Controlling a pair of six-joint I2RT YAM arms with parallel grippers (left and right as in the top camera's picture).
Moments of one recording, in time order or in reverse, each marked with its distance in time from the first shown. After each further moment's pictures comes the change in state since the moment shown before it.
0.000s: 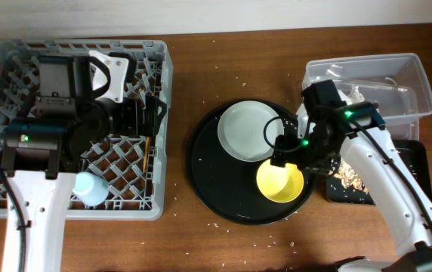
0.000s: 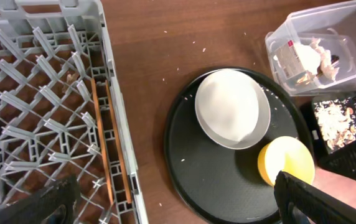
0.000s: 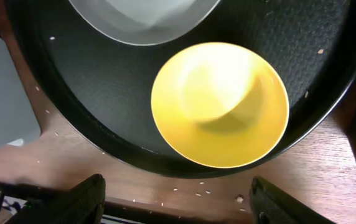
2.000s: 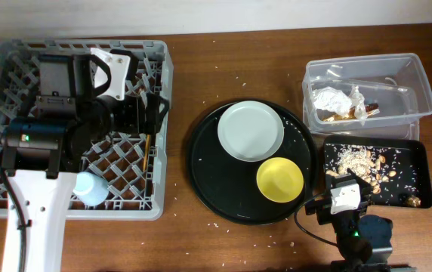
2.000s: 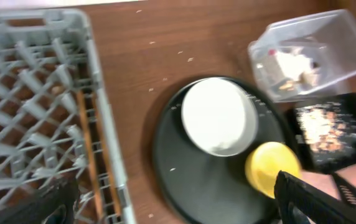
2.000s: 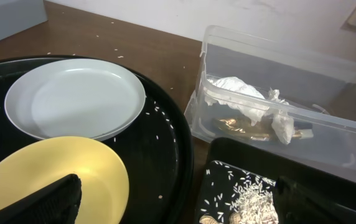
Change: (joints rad) left arm -0.002 0.002 0.000 0.039 0.063 -0.005; right arm -0.201 -1.484 -1.142 0.821 0.223 -0.588
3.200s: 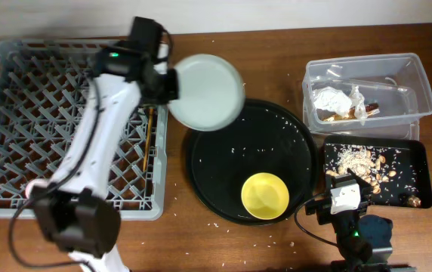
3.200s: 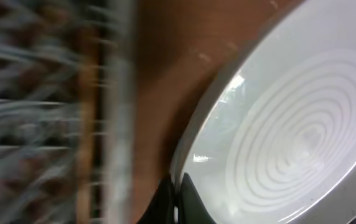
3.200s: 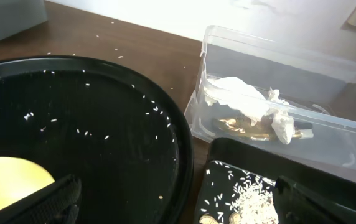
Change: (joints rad) left arm -0.111 0.518 0.260 -0.100 -0.332 -0.302; right arm 0.000 0.000 0.000 0.000 0.000 0.000
